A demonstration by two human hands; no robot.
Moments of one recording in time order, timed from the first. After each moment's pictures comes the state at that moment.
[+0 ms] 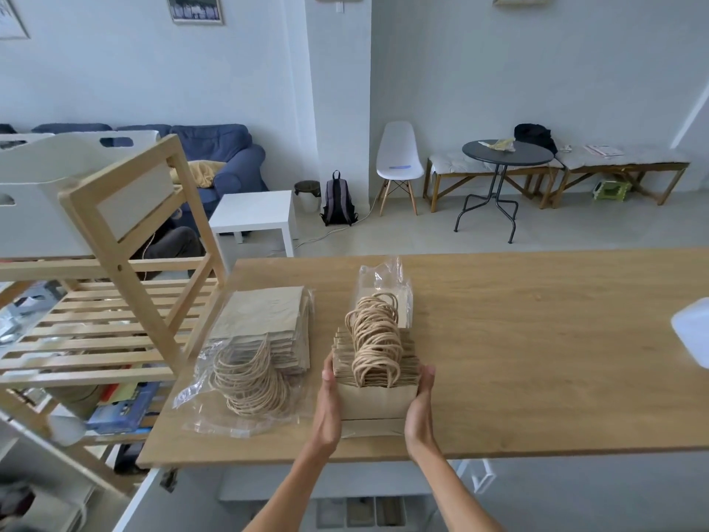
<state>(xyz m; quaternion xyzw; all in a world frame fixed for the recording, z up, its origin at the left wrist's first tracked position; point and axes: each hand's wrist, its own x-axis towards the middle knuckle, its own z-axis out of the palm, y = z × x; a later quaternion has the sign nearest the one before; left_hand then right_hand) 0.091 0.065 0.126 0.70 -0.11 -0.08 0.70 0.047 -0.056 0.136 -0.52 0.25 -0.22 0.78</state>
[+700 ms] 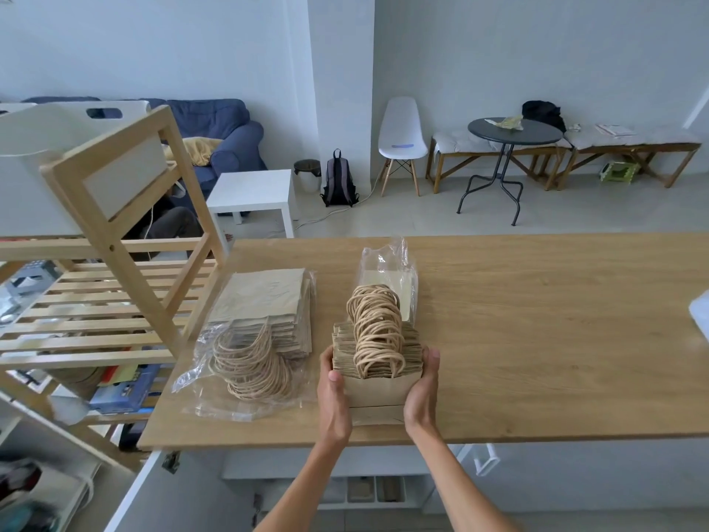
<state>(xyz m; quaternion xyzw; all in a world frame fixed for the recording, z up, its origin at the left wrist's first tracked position) 0.078 0.059 0.124 0.71 -0.08 -0.03 0.70 0.055 -0.055 0.130 -0.52 0.27 -0.25 0.77</state>
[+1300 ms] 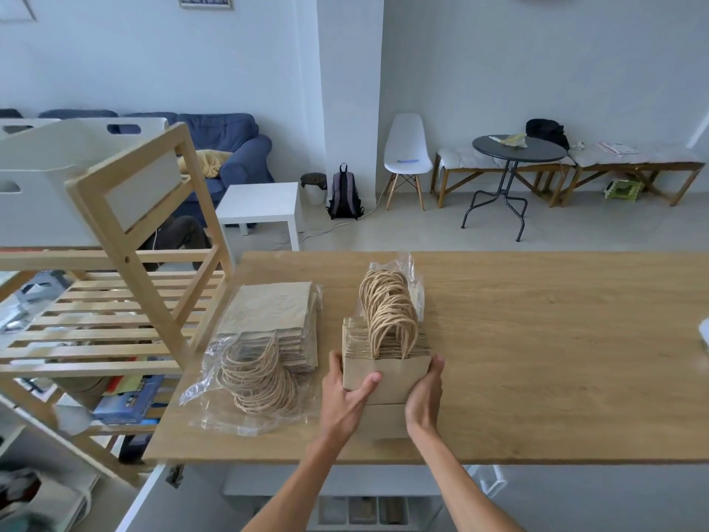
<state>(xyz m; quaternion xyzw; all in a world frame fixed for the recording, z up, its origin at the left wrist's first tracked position) 0.096 0.057 0.146 0.75 -0.11 -0.03 0.65 0.076 -0.057 0.131 -0.56 0.36 -0.25 0.71</state>
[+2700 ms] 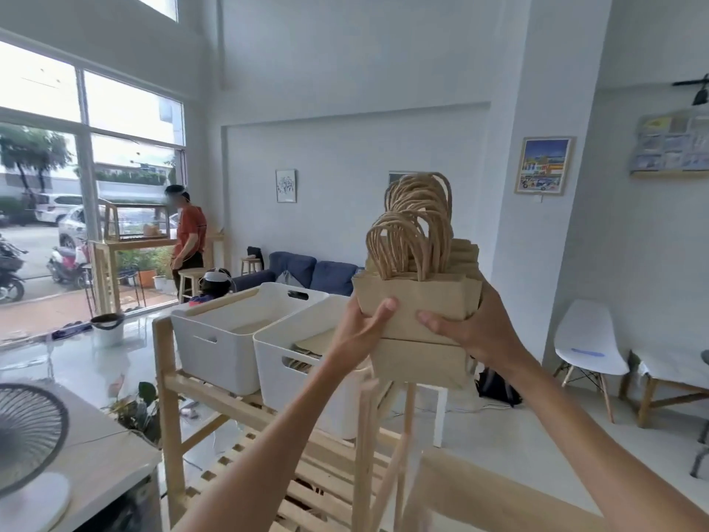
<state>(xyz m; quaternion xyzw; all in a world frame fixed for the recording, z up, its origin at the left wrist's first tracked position) 0.398 0.368 0.464 0.67 -0.25 0.23 0.66 0.375 0.174 0.498 -0.74 -0.27 -0.23 0.57</state>
